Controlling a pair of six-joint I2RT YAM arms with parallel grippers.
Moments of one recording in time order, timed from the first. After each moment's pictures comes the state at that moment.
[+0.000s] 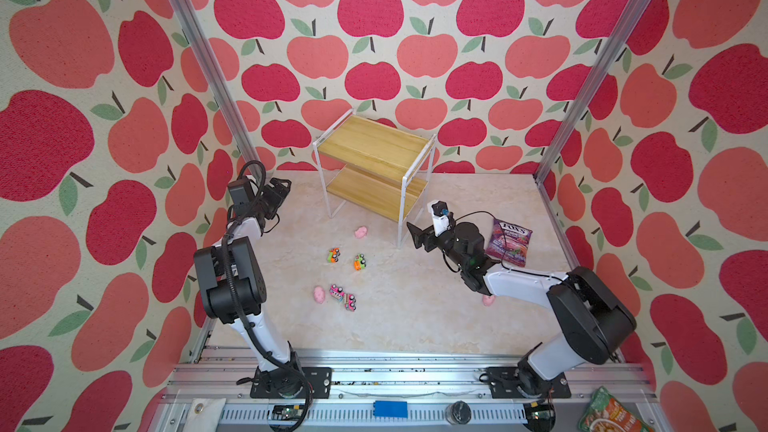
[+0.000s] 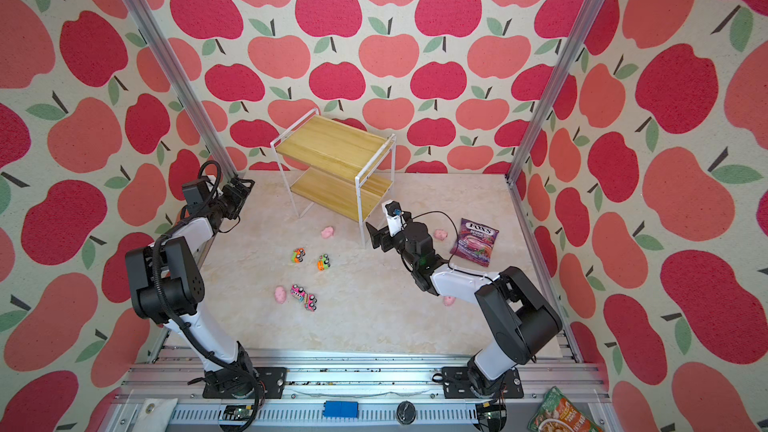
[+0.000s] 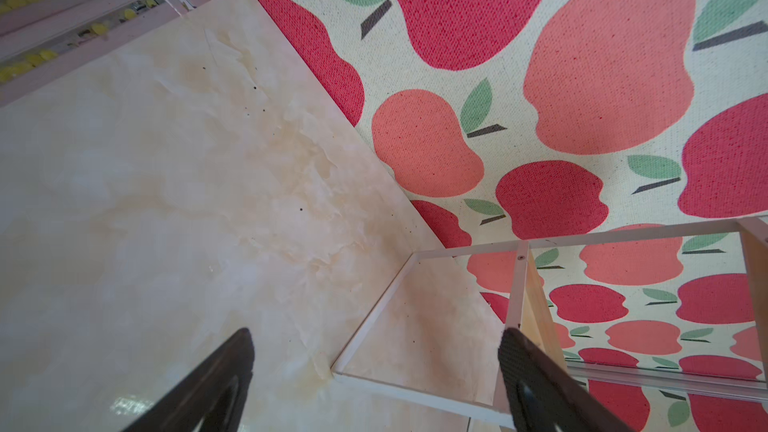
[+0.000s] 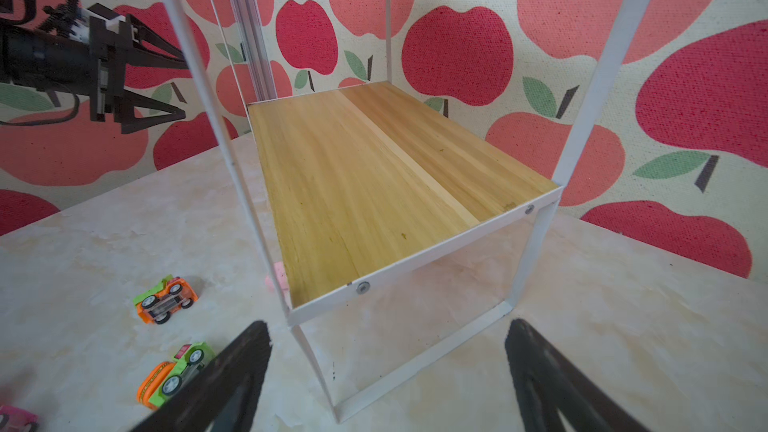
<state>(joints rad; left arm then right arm) 0.32 1.87 1.25 0.14 0.54 -0.76 0.70 1.60 0.74 0.75 0.00 0.00</state>
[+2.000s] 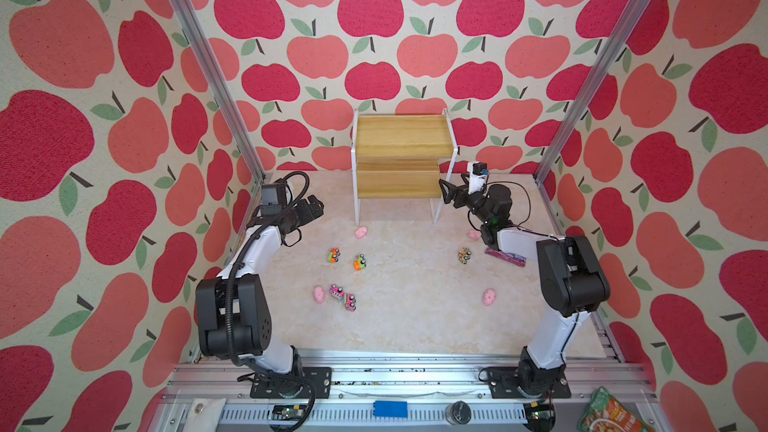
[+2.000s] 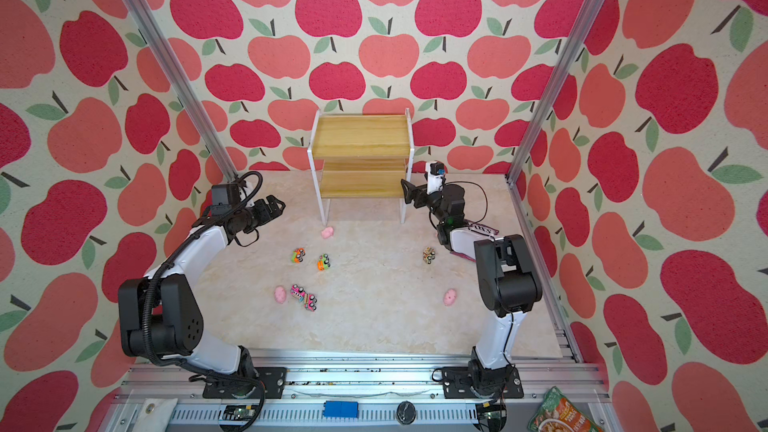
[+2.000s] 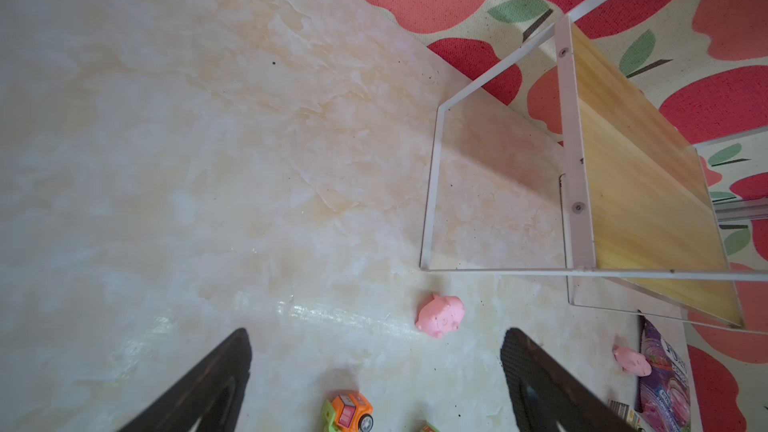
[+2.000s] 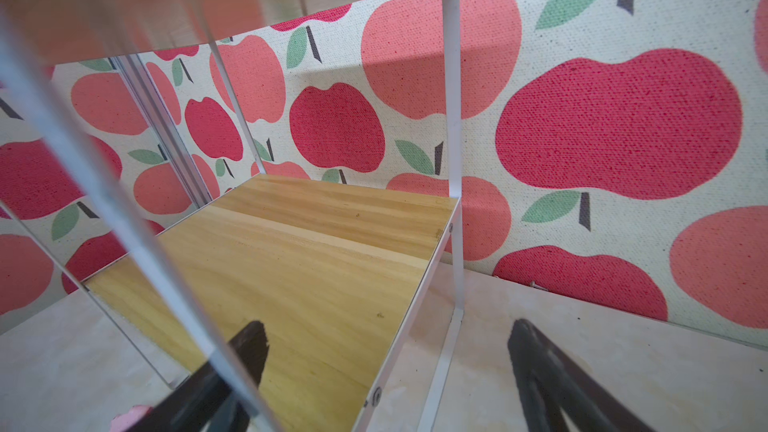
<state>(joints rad) 0.08 1.53 1.11 -0.33 0.29 -0.39 0.29 1.84 1.05 0.80 -0.32 0.16</state>
